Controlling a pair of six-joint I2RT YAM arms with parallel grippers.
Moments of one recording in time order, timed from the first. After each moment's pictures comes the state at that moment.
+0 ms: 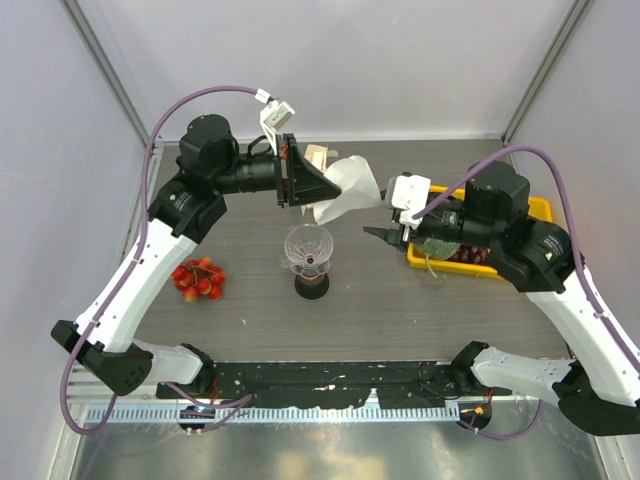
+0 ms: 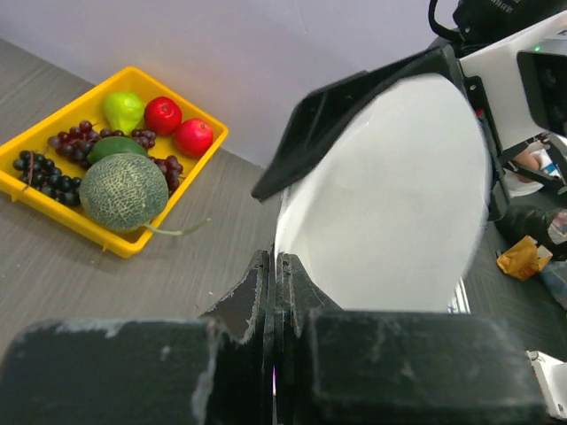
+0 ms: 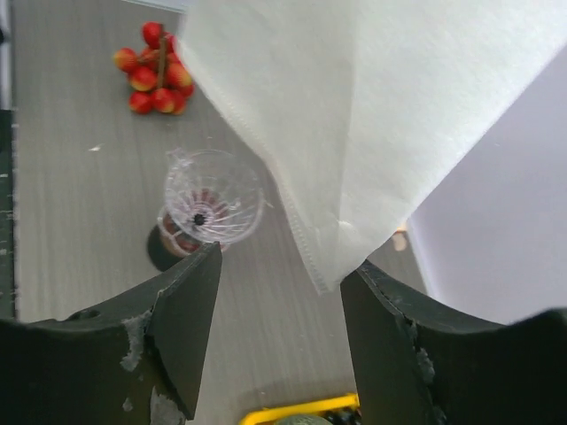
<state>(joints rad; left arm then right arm) -0.58 1.33 1.62 -0.33 0.87 -0.44 0.70 1.06 1.55 -0.77 -0.47 -0.61</state>
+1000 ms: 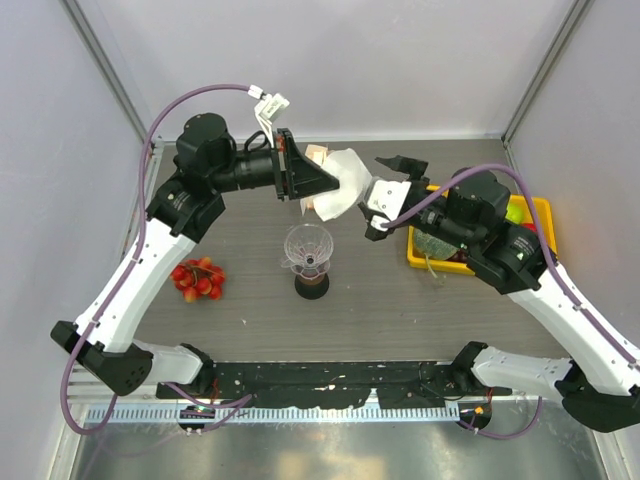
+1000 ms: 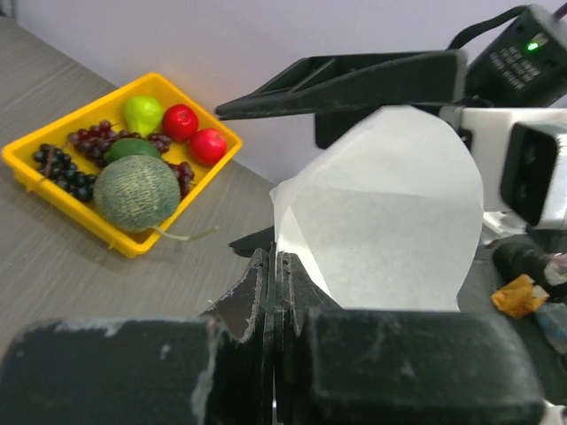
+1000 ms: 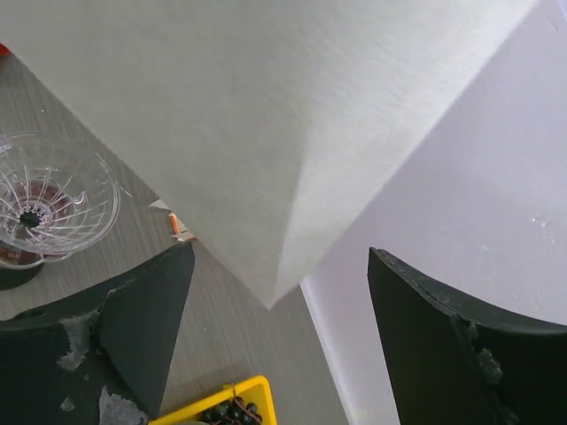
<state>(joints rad) -0.57 1.33 1.62 -0.29 0.81 -0.56 0.77 1.05 1.40 -0.46 -0.13 -0.84</state>
